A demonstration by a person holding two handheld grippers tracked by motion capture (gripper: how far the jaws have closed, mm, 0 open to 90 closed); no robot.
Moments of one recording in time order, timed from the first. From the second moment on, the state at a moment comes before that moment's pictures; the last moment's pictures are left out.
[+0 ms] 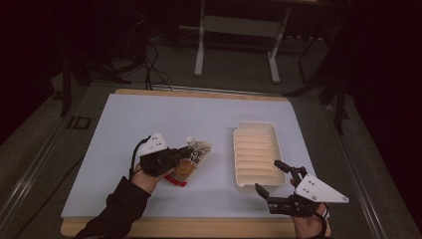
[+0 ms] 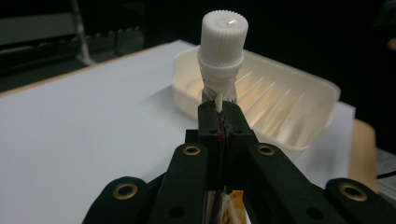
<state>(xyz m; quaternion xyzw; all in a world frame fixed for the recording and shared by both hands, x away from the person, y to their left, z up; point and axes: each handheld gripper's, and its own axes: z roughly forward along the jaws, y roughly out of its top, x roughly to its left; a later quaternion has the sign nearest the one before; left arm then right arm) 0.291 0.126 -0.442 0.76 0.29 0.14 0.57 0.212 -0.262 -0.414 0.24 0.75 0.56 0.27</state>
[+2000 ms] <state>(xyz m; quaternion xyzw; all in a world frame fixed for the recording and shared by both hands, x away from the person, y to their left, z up) 0.254 0.076 -0.439 0.65 0.17 0.10 0.73 0.252 -0.206 -0.370 0.17 0.79 0.58 0.12</state>
